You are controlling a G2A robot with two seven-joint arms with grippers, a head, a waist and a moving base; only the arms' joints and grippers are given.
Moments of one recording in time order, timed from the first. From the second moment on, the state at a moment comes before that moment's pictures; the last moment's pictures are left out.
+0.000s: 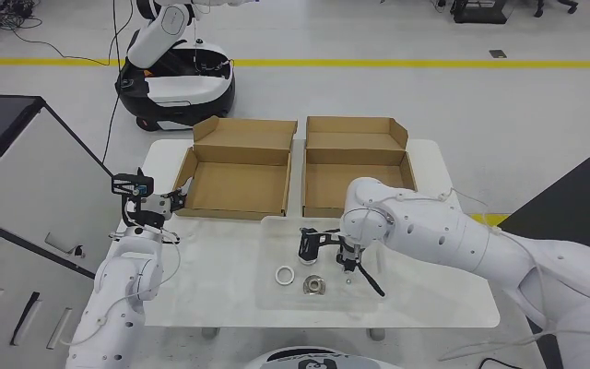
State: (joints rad) left arm 1.73 -1.15 -1.60 -1.80 1.33 0.00 0.00; right arm -0.55 -1.03 0.17 -1.62 -0.40 -0.29 1.53
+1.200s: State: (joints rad) left arm 1.73 -1.15 -1.60 -1.80 1.33 0.00 0.00; right arm -0.34 -0.69 0.27 -1.89 0.07 -0.47 1.35
